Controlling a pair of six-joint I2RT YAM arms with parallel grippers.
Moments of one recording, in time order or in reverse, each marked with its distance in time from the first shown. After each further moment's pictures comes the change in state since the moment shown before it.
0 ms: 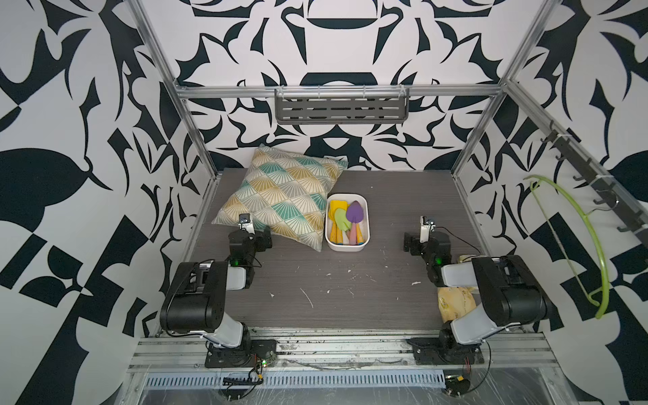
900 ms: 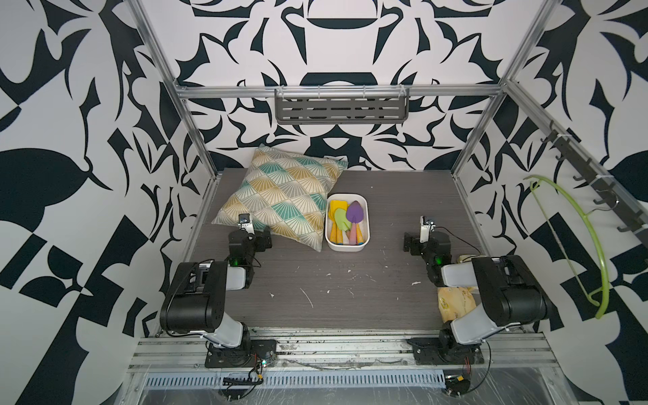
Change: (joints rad) left arm 0.002 0.000 0.000 0.000 0.010 0.000; right arm 0.000 0.000 0.000 0.000 0.000 0.000
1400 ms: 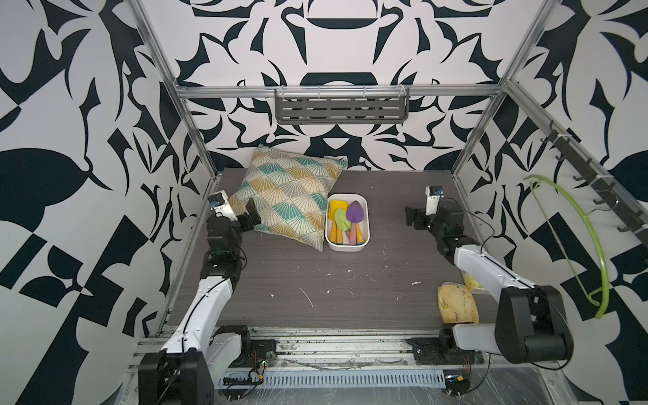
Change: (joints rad) left arm -0.019 -0.548 0.304 -0.584 -0.024 -0.295; right arm 0.010 -0.226 0.511 -0.689 -0.202 0.134
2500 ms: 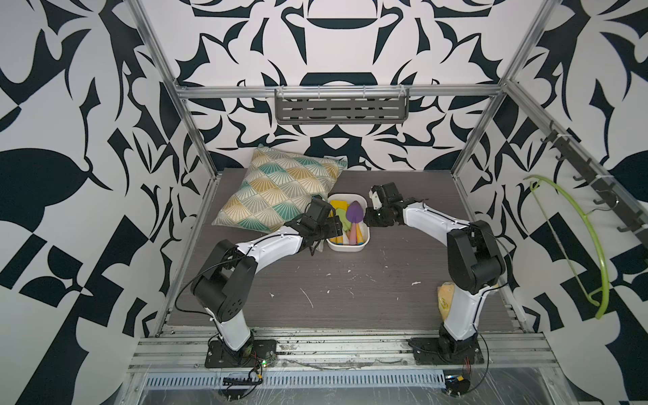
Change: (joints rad) left arm -0.628 0.743 0.449 -0.393 0.026 -0.352; right arm 0.314 0.558 0.469 -0.490 -0.024 0.192
